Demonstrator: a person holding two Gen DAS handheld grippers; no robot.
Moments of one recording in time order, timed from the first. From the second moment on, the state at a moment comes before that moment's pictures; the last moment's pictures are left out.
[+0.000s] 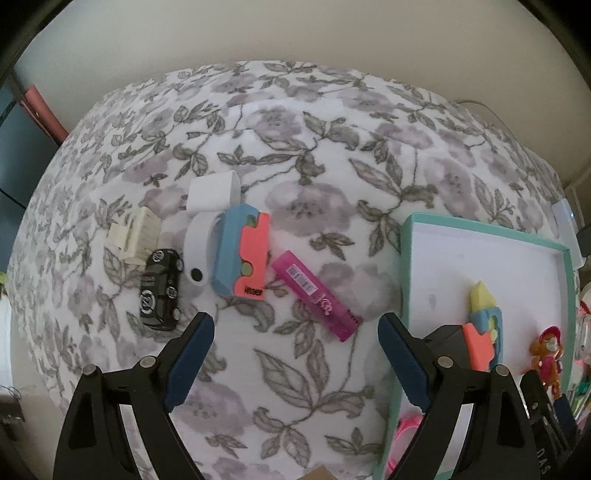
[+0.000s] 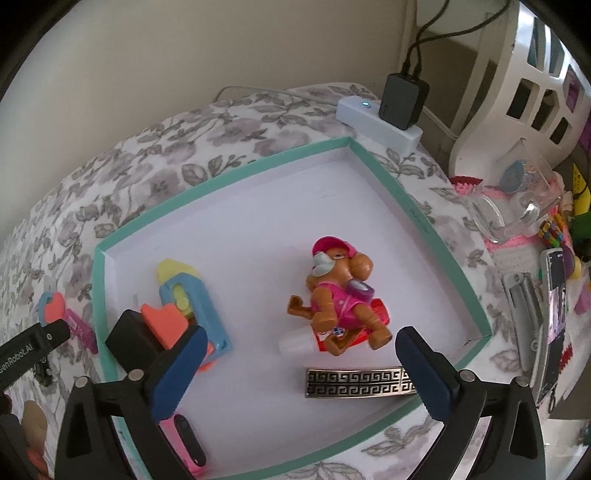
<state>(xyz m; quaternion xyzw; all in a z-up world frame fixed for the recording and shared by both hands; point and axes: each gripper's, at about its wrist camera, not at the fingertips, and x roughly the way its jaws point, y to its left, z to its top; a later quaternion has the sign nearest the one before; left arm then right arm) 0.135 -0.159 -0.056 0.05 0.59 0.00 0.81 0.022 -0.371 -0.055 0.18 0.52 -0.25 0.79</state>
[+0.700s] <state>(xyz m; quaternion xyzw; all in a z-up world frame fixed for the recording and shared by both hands) 0.159 -0.017 -0.009 -0.01 0.54 0.10 0.84 0.059 -0.271 -0.015 0.12 0.44 -0.12 0.88</state>
